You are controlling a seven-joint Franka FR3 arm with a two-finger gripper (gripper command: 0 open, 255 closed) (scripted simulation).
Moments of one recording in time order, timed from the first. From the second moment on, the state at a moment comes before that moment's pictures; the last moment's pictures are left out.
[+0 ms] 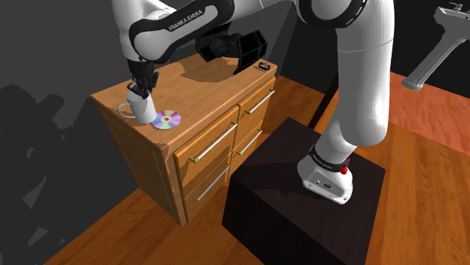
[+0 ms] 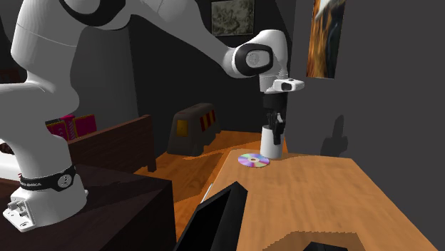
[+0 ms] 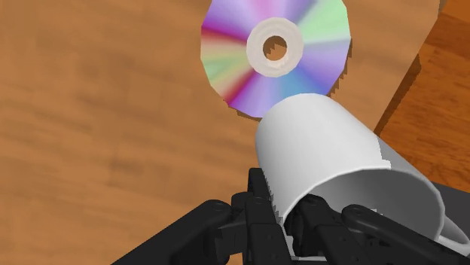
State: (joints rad) arm 0.24 0.50 0.26 -1.62 -0.19 2.21 0.26
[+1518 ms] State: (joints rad) arm 0.24 0.42 0.28 -1.43 -0.15 1.94 0.23
